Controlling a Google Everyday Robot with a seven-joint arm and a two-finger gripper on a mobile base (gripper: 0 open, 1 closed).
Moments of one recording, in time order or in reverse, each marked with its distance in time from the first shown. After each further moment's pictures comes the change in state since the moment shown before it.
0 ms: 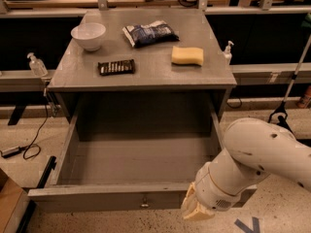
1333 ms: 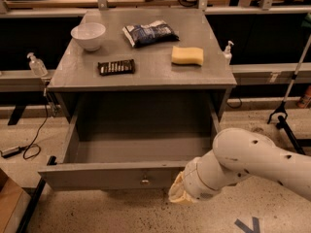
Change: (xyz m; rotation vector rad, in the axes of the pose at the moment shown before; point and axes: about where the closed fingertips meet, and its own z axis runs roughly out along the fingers) arm -0.010 -0.063 0.037 0.170 -0.071 -0.076
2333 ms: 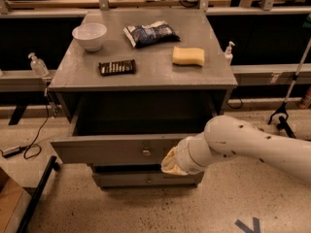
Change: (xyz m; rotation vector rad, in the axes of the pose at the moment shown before) arm -0.017 -0.092 0.019 0.161 -0.065 -0.068
